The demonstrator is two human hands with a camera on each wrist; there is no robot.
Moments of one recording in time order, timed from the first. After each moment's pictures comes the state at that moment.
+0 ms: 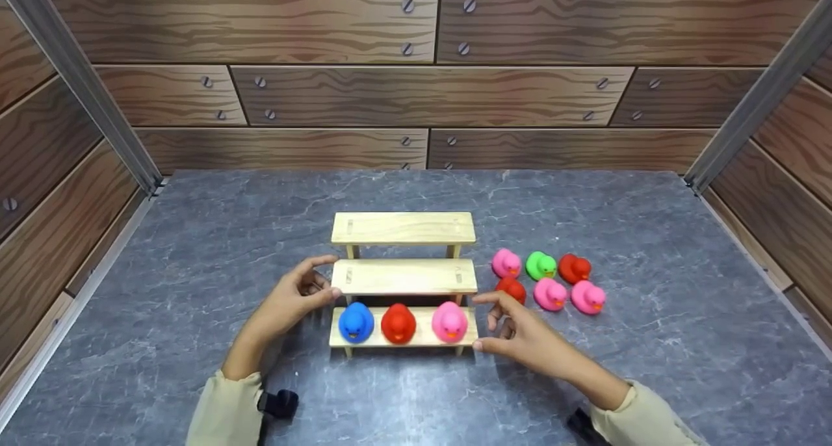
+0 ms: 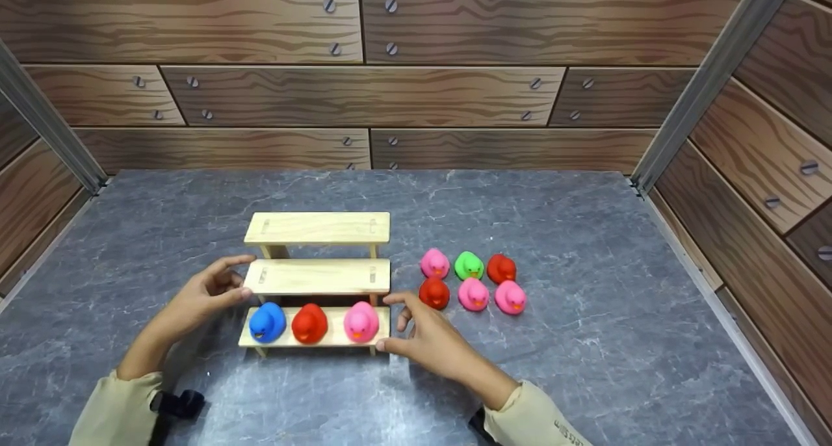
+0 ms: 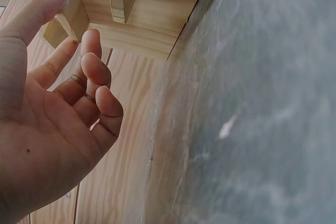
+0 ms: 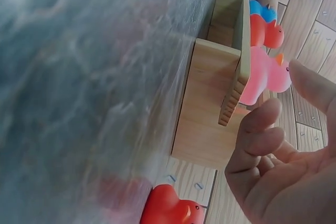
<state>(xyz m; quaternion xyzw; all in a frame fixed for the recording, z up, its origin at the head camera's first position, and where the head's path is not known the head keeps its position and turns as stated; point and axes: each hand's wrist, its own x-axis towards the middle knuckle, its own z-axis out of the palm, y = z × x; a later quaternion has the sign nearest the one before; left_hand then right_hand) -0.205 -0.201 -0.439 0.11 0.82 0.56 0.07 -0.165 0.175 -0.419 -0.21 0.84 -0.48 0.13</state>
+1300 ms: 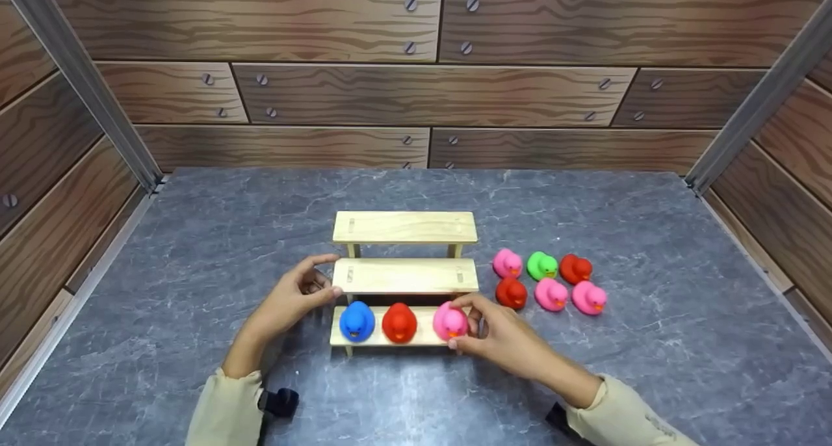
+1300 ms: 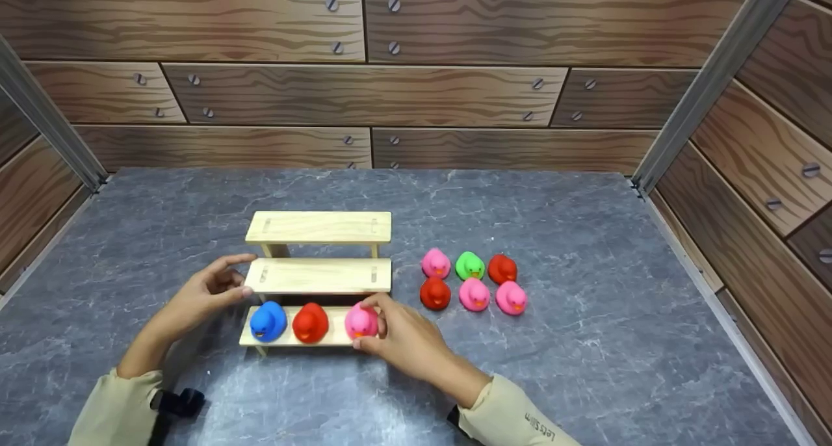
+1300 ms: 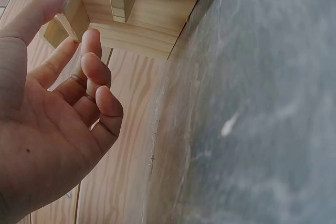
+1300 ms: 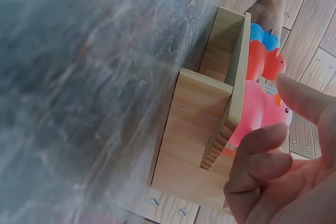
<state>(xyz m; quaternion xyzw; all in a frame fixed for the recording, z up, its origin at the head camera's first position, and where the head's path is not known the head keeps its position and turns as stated) -0.205 -0.201 -0.436 0.12 0.81 0.57 0.07 -0.163 0.140 -0.415 -0.21 0.88 -0.41 0.08</state>
